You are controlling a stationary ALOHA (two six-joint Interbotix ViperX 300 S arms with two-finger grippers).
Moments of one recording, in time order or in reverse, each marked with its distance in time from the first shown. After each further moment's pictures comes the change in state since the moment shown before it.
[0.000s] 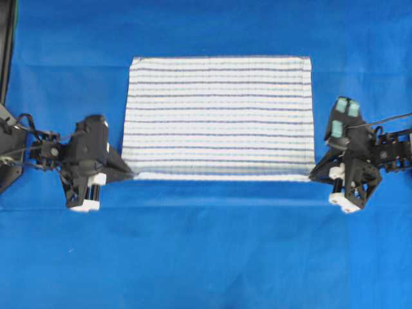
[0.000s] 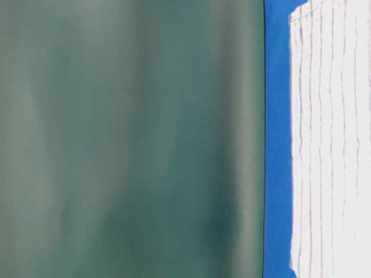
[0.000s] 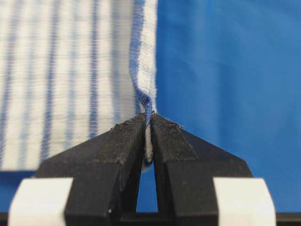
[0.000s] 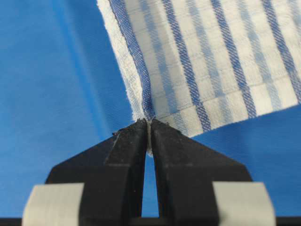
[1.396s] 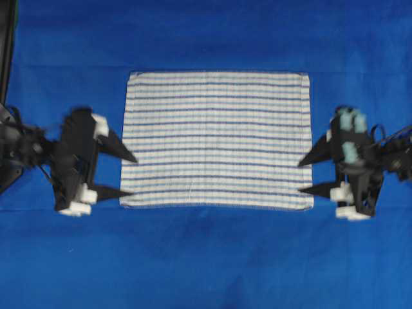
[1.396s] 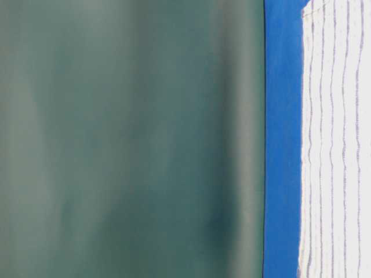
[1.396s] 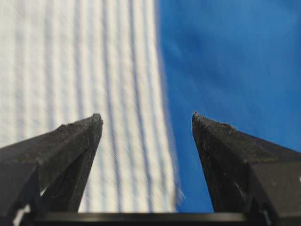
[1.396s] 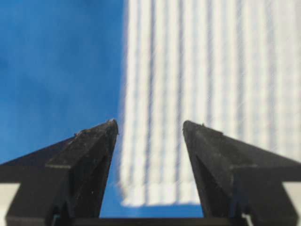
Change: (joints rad) left arm 0.020 -0.296 -0.104 0.000 0.232 0.026; right arm 0.025 -0.198 -0.132 -0.310 0.140 -0.031
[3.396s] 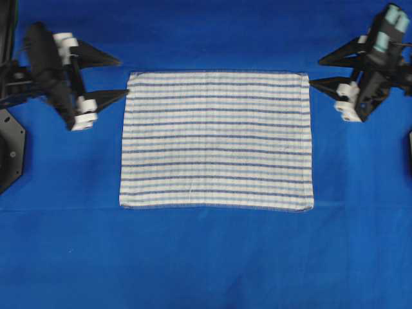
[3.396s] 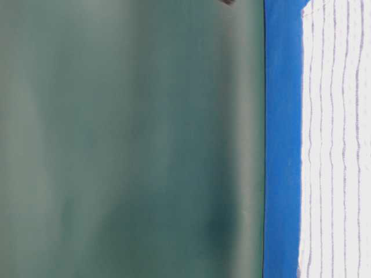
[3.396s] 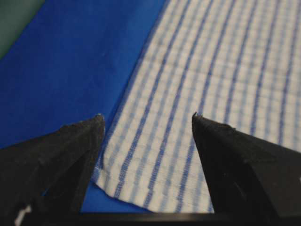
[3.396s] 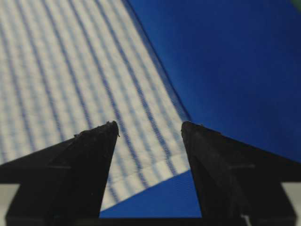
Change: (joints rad) left arm 0.523 0.054 0.141 0.002 -0.334 0.219; right arm -0.626 0.020 0.140 -0.201 -0.256 0.018
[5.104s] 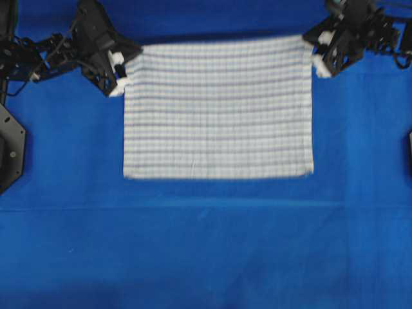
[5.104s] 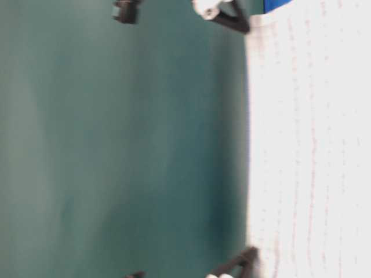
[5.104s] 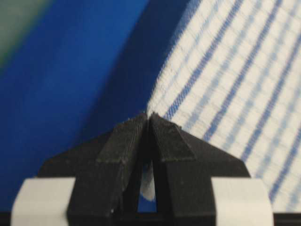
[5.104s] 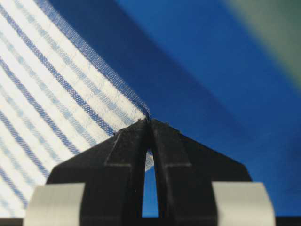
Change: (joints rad) left arm 0.213 0.334 -0.176 0.002 -0.038 0.078; right arm -0.247 0.256 -0.179 -0.032 0.011 -0.026
